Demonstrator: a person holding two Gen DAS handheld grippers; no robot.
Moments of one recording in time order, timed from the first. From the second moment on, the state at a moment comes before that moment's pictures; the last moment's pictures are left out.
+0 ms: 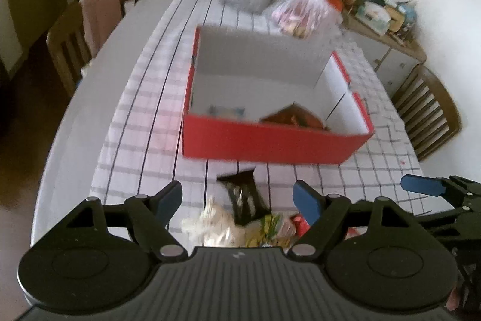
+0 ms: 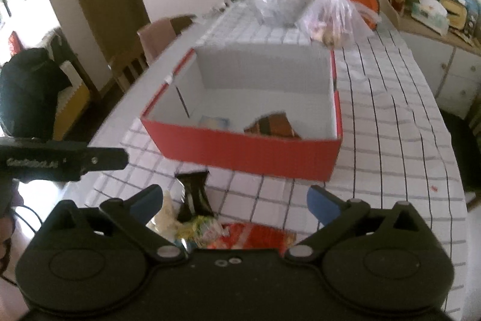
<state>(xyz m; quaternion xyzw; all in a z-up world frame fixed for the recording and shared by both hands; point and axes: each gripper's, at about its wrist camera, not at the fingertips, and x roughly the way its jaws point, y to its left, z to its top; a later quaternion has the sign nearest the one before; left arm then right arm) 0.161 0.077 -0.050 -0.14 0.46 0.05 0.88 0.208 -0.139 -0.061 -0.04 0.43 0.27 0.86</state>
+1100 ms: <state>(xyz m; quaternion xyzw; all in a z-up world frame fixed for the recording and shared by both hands) 0.202 0.096 -0.163 -0.24 0.57 0.15 0.77 0.245 -0.123 -0.151 -0.02 0.59 0.16 0.79</state>
